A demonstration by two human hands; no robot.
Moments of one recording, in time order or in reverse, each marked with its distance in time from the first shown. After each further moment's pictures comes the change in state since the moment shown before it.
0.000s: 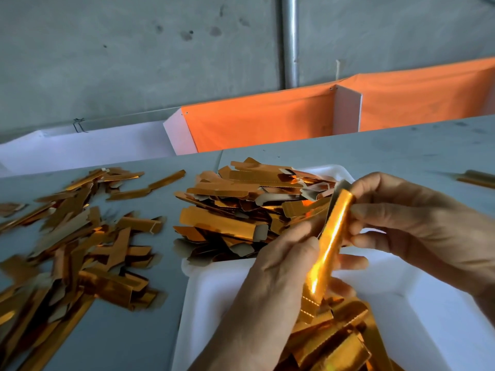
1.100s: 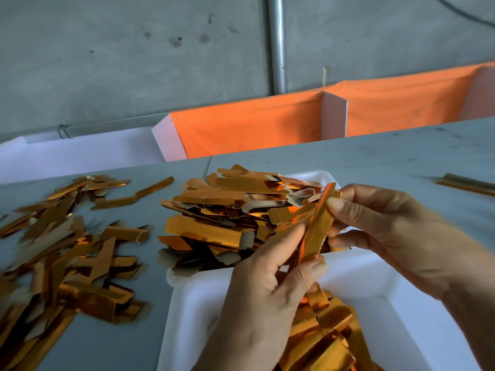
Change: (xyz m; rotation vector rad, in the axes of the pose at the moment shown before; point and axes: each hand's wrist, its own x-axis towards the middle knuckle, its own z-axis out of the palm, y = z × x) left_hand -0.010 -0.002 0.003 0.440 0.146 0.211; right_hand 0.000 -0.001 0.013 -0.193 0.163 -0.029
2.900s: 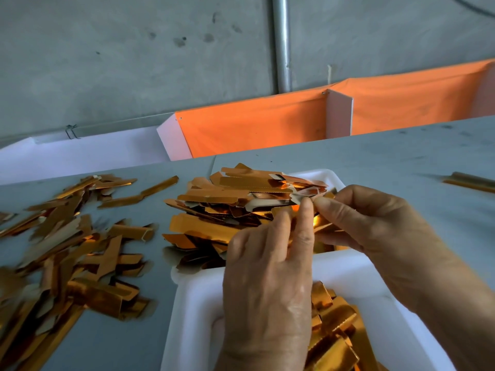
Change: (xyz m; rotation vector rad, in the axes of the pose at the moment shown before) left_hand 0.006 0.006 0.014 1.170 0.295 0.328; right_hand -0.002 0.007 0.022 0.015 0.226 -0.063
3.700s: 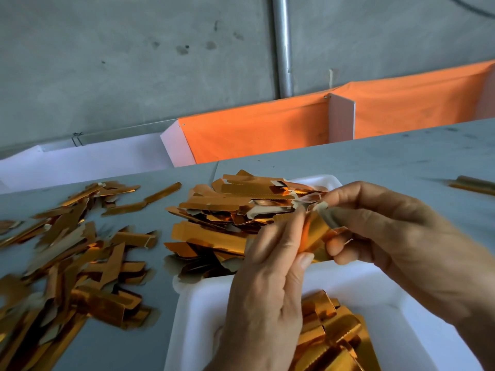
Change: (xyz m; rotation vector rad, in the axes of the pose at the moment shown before) left_hand -0.001 -0.008 -0.005 -0.664 -0.050 -0.129; right_hand 0.000 -0.016 -0.012 0.102 -0.238 0.032
